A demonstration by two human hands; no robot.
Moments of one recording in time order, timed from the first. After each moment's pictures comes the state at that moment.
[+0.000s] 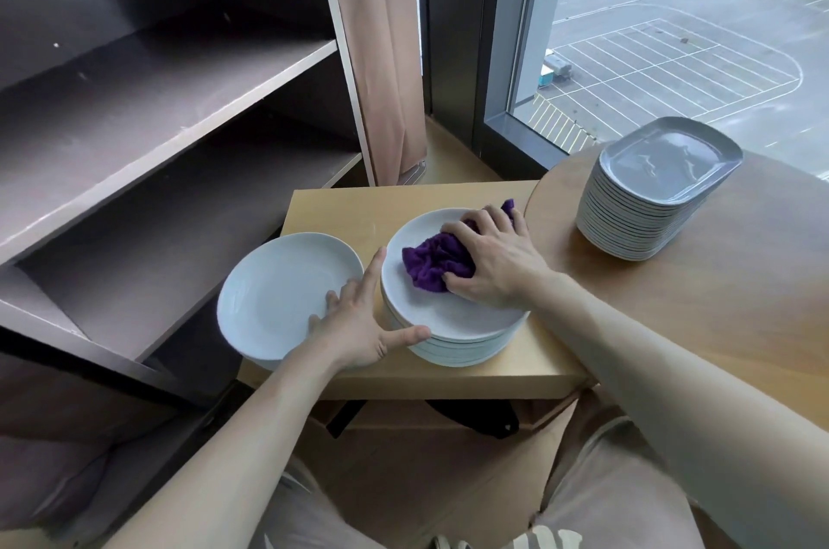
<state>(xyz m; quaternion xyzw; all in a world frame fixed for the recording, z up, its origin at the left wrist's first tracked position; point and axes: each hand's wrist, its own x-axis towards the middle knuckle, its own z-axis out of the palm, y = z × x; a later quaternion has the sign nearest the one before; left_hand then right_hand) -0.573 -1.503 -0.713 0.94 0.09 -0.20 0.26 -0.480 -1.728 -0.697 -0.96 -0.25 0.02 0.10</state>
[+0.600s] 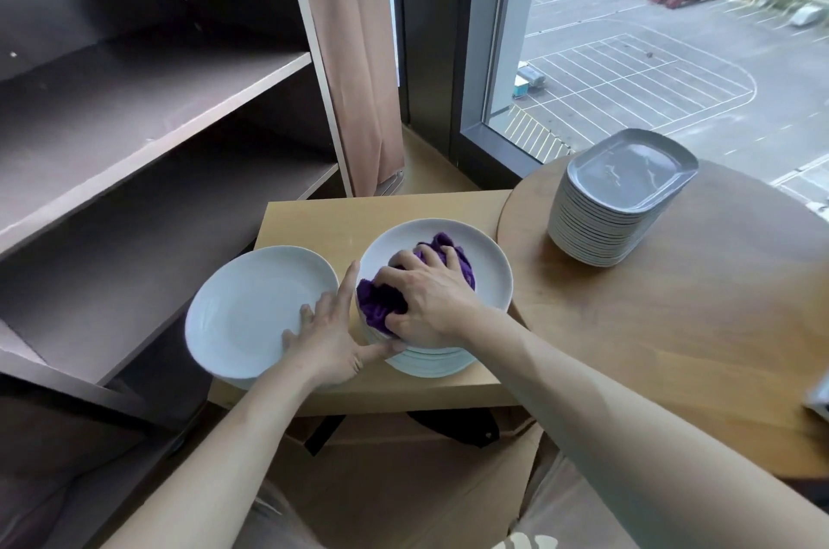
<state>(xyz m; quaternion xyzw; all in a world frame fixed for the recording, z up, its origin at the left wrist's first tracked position) -0.573 -1.504 -0.720 0.95 0.08 -0.18 0.24 -0.518 -1.684 -0.687 -0.94 -0.29 0.09 0.17</state>
